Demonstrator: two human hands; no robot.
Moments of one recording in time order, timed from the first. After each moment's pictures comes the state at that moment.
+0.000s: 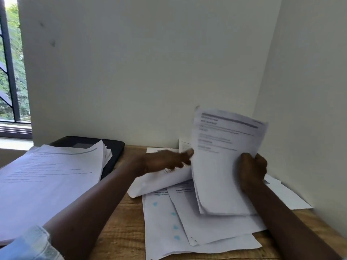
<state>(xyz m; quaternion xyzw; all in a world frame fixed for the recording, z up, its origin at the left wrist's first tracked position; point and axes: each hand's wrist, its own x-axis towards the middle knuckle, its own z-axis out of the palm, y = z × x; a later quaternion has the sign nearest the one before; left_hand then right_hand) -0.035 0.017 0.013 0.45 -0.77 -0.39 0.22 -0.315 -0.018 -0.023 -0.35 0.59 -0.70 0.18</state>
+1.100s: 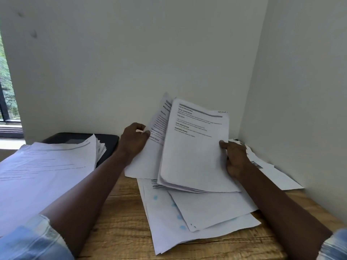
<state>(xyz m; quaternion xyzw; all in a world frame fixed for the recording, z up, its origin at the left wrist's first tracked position) 0.004 -0.030 -0.009 0.56 -0.56 -0.22 0.57 -0.314 -0.052 -0.038 -0.36 0.47 -0.68 0.43</state>
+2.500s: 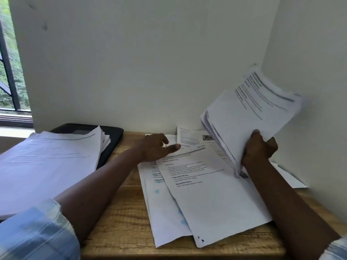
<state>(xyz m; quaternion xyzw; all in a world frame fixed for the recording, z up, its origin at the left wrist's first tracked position) -0.029 -0.009 -0.016 0.61 -0.75 -0.11 0.21 -0.334 -0.035 -0.012 -0.23 0.45 -0.84 0.23</state>
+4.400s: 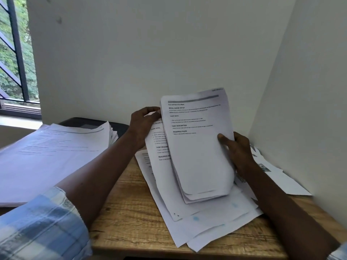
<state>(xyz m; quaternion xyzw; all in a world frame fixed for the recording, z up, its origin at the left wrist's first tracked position) 0.002 -0.016 0.010 0.38 -0.45 -0.41 0.69 -0.292 -0.008 -0.018 -0.58 0.46 -0.59 0.31</state>
